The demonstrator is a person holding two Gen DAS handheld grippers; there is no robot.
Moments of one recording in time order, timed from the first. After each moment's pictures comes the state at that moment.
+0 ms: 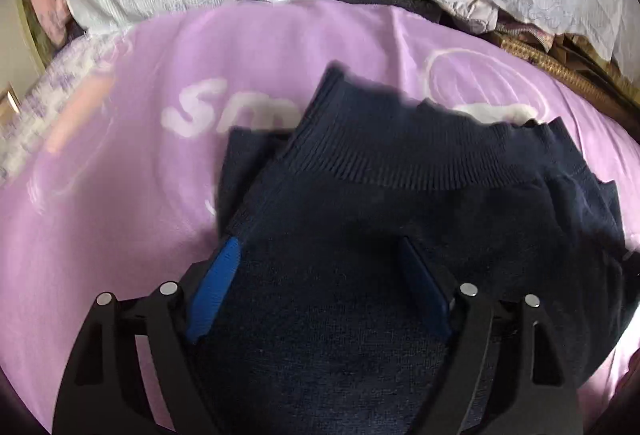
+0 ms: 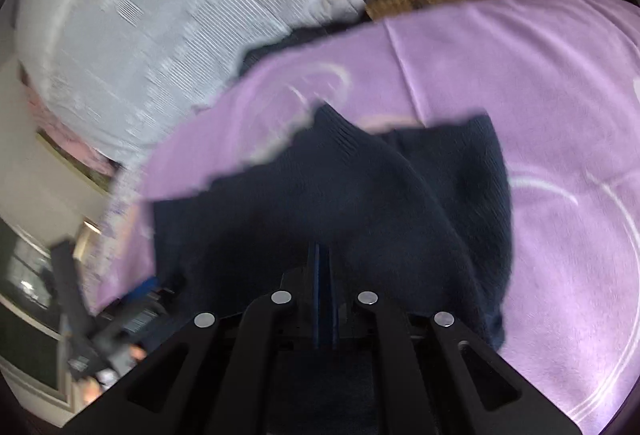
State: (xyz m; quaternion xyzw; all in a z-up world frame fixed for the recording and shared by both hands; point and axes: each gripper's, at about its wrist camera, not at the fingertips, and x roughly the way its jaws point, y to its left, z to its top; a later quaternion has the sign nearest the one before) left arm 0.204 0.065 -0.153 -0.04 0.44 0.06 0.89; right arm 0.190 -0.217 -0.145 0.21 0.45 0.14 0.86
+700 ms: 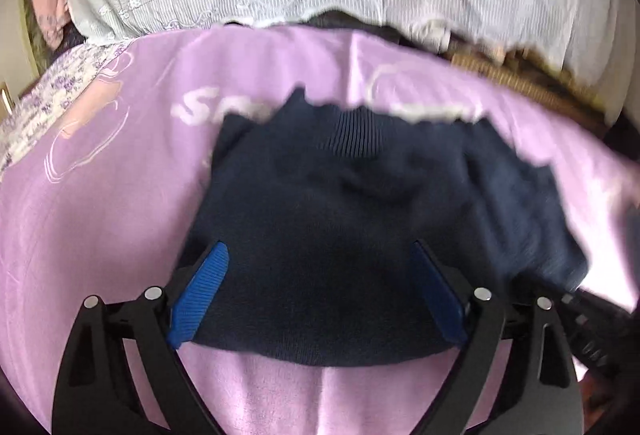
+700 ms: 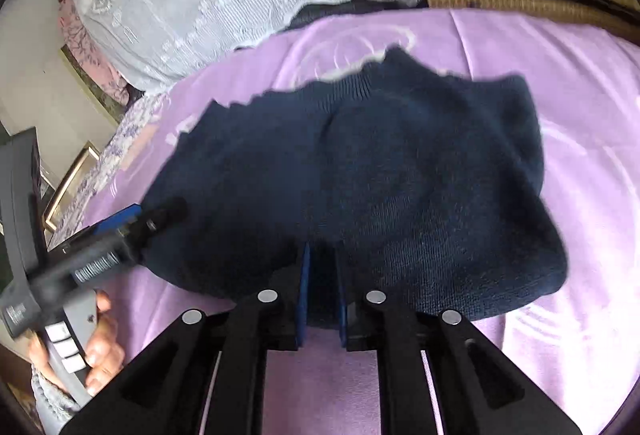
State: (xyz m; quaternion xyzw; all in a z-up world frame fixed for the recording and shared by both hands) left arm 0.136 0.048 -0.123 -0.06 0.40 0.02 0.92; right arm 0.121 -0.173 -0.133 0.11 0.43 0.20 0.87
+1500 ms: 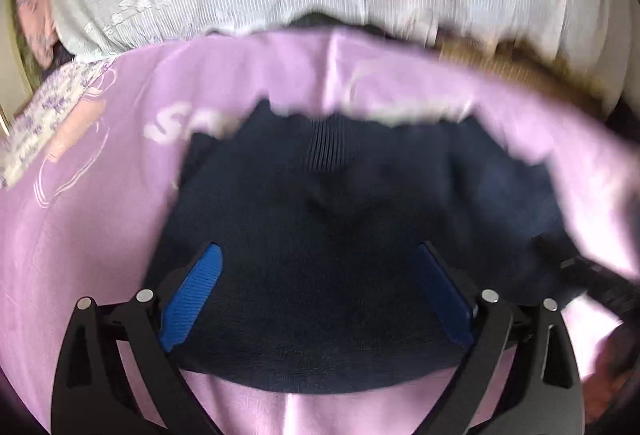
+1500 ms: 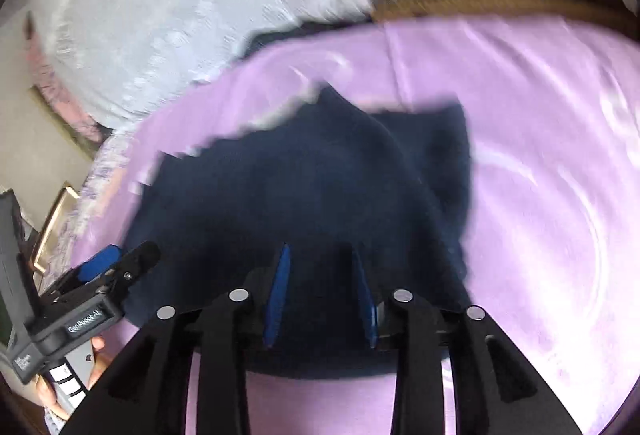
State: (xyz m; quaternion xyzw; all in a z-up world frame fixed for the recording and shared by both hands) left arm 0.158 0.008 -0.150 0.01 0.43 0.03 0.90; right arm 0.145 -0.219 -0.139 0.16 0.44 0.14 0.87
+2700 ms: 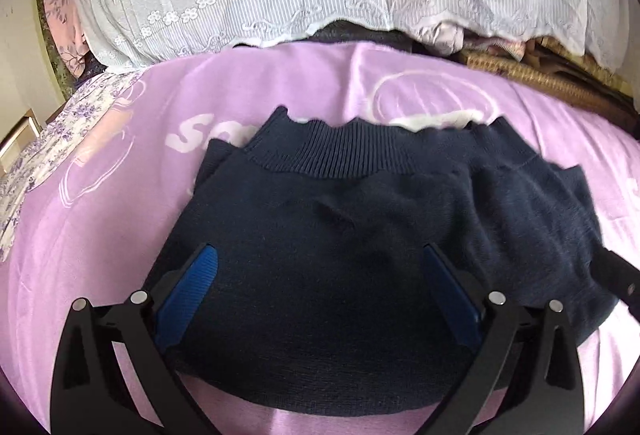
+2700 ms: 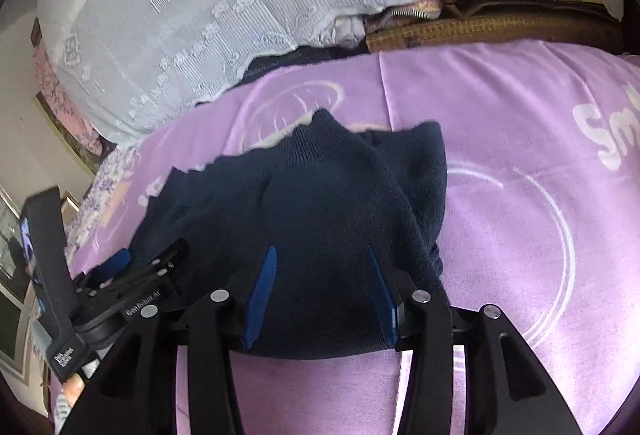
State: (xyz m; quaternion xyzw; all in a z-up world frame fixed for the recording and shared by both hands) left arm 0.157 -0.005 -0.141 0.00 0.38 0.10 0.92; right arm 0.122 -0.222 -0.117 0.15 0.40 0.12 0.89
